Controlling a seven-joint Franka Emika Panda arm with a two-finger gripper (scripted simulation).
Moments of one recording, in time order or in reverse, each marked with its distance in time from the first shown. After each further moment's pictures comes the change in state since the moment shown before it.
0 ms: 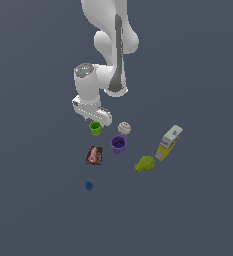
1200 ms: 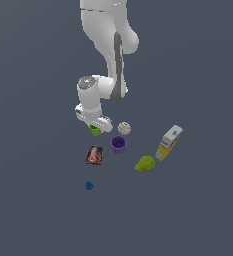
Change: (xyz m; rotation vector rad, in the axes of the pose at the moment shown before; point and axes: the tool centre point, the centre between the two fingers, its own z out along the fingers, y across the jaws) arm -0.001 0.001 0.050 0.000 0.001 0.002
